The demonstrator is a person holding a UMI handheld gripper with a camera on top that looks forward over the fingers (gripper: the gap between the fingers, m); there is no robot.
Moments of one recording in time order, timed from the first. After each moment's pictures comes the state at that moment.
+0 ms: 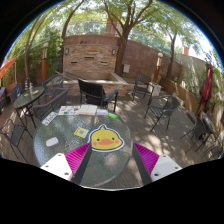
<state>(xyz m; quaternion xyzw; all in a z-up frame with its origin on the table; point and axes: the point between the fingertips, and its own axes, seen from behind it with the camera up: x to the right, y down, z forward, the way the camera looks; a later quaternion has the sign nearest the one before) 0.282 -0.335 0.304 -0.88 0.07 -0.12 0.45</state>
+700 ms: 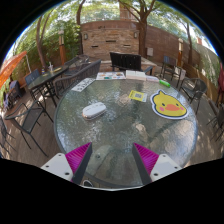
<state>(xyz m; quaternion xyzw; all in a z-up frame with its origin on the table) 0.014 -0.289 0.033 -0.92 0.03 -0.01 0.39</state>
